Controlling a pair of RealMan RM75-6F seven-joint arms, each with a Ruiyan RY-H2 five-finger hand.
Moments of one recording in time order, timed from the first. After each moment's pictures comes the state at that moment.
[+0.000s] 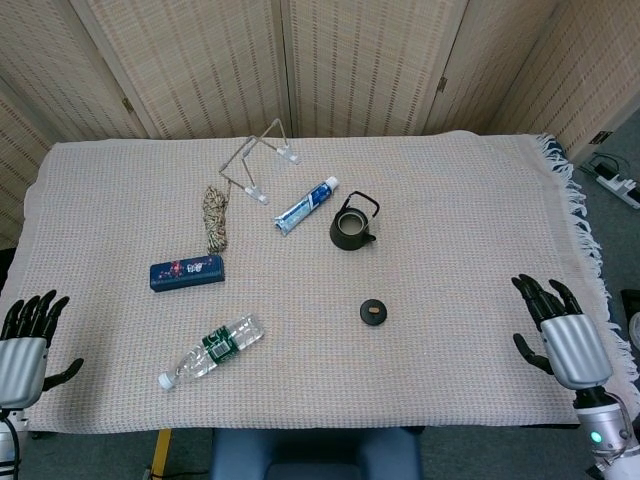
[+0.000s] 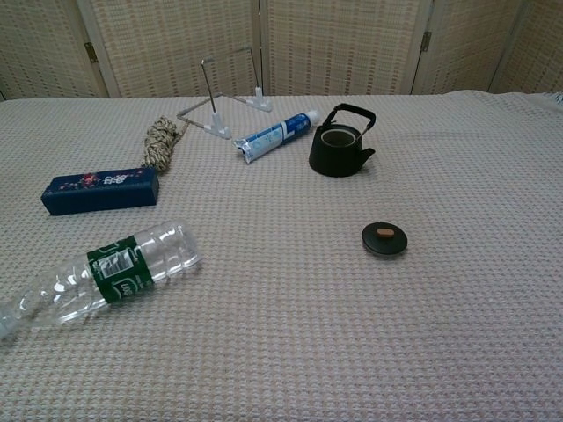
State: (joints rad) left arm -0.09 -1.20 -0.06 -1.55 1.47 1.51 0.16; right arm 0.14 -1.11 0.05 -1.63 -1.61 1.45 -0.07
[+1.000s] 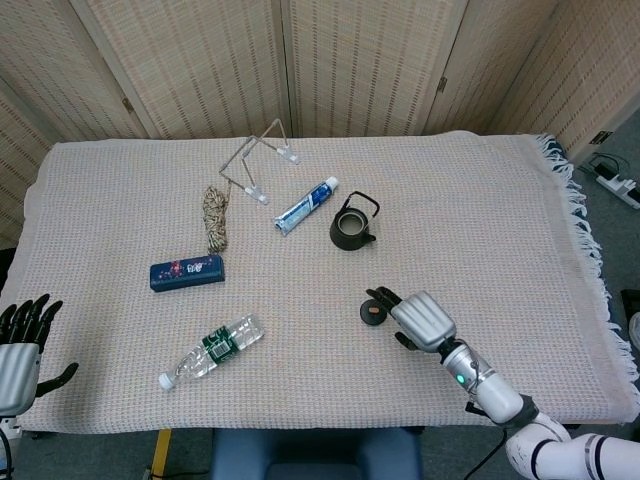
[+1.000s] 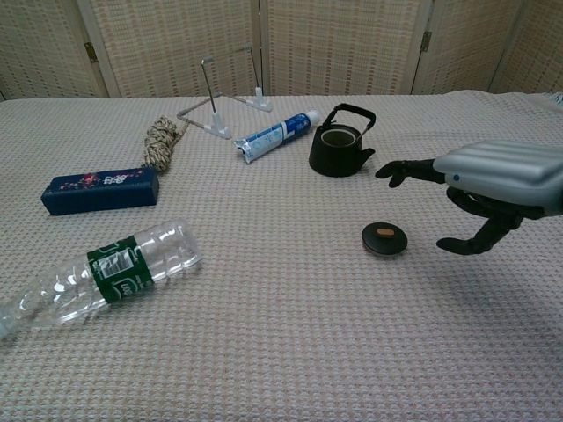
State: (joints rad) left arm -0.07 -1.18 -0.05 -1.56 1.48 1.53 0.15; right arm 0.56 -1.34 0.13 -1.68 -1.36 0.85 -0.42
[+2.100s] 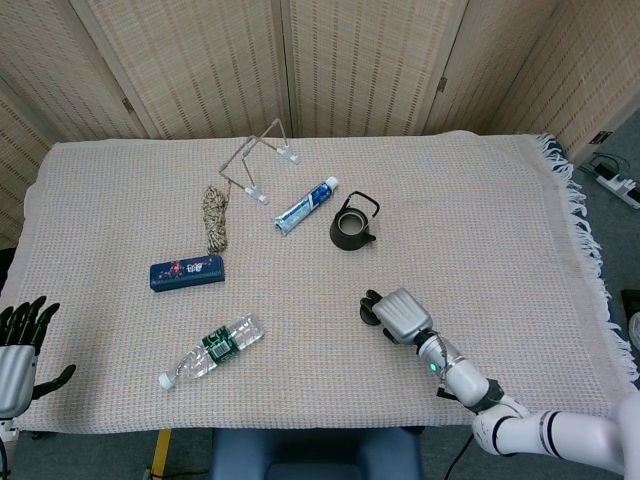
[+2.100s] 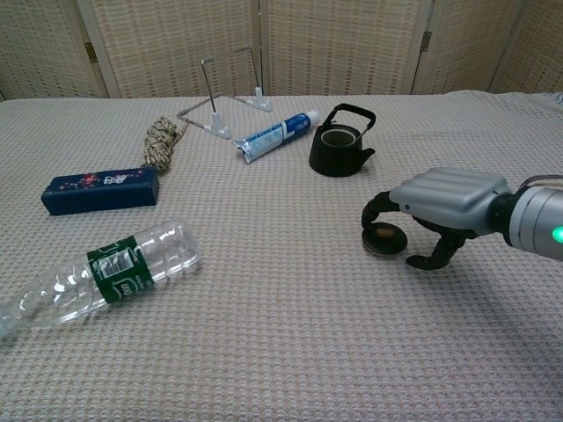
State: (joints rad) left arm -0.06 -1.18 -0.05 -1.55 1.49 1.54 0.11; right arm 0.70 -1.49 0.07 -1.51 -1.18 0.82 -0.55
